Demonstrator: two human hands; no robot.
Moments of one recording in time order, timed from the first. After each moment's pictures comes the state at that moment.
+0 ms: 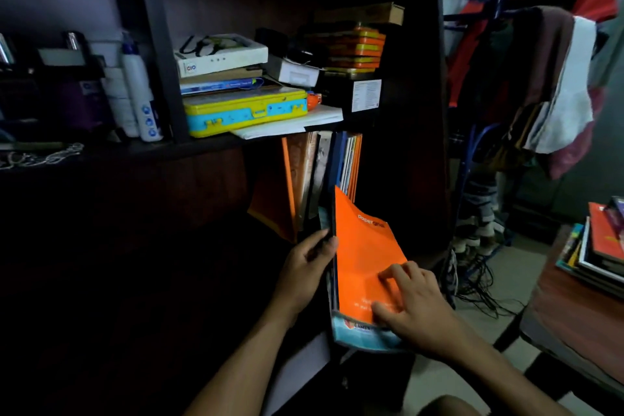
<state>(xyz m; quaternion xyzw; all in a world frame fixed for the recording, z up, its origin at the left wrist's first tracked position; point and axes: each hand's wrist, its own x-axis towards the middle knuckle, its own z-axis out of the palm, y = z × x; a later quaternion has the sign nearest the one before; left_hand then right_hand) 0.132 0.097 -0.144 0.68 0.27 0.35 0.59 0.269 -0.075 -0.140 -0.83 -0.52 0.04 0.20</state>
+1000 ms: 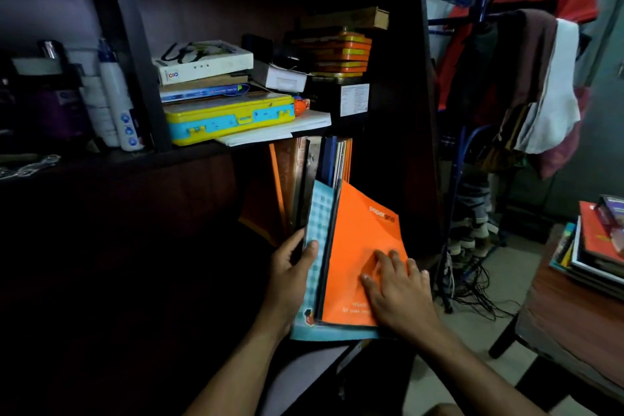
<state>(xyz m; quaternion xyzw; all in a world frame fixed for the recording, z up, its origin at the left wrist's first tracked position) 0.136 0.087 -0.133 0.60 0.22 0.44 0.63 0.278 -0.035 -0.154 -0.89 -0.42 0.02 0.20</state>
